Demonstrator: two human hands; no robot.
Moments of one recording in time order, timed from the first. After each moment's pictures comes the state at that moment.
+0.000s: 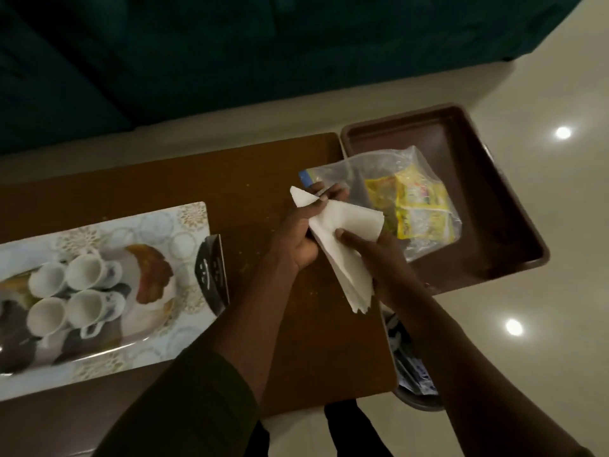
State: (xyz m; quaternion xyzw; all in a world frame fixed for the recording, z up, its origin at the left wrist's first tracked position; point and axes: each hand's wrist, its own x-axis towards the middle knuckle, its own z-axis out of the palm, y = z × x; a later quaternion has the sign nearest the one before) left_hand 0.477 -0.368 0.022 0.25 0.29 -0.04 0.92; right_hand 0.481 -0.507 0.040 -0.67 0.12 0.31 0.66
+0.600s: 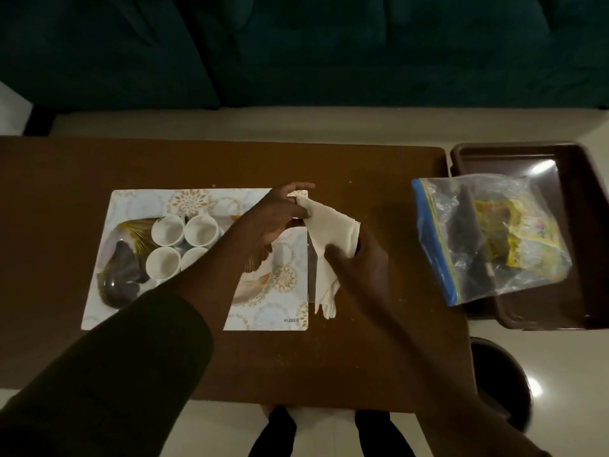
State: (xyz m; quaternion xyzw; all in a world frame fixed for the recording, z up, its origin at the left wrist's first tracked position) left_hand 0.370 -0.155 0.038 0.59 0.35 -0.10 0.72; right_hand 0.373 -0.336 0.042 -0.83 -0.09 0.21 0.51
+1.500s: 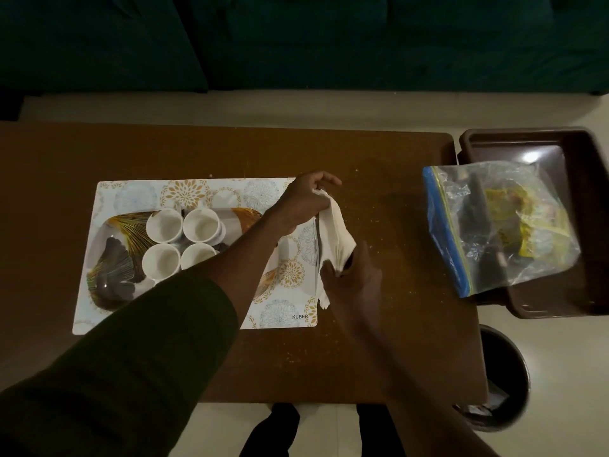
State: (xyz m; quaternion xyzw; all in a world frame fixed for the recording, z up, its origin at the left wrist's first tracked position) left_hand 0.390 -0.157 0.003 0.74 0.26 -0.10 0.61; right_hand 0.328 -0.324 0.008 -0.89 -0.10 0.15 0.42
